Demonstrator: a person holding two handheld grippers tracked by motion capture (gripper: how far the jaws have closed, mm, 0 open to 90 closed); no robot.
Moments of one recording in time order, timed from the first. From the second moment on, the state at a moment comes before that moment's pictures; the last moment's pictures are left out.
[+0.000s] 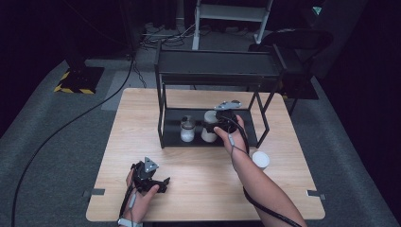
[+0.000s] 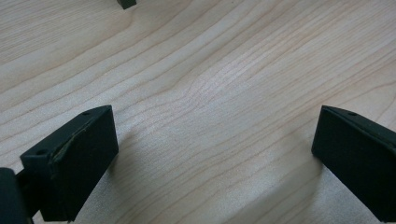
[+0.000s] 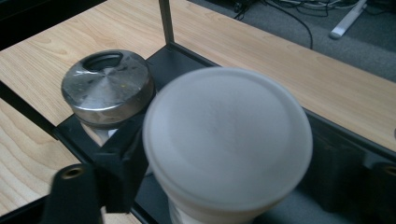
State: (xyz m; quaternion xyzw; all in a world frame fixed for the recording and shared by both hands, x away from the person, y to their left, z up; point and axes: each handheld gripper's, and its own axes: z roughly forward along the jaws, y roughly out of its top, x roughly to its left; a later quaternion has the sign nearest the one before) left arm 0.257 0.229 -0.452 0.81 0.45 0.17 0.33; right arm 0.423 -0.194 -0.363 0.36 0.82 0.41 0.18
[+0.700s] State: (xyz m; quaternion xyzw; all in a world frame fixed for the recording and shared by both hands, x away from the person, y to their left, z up) left arm 0.258 0.228 -0.452 0.81 0.45 0.17 0.33; right arm 0.370 -0.221 -0.320 0.32 0.81 0.45 0.19
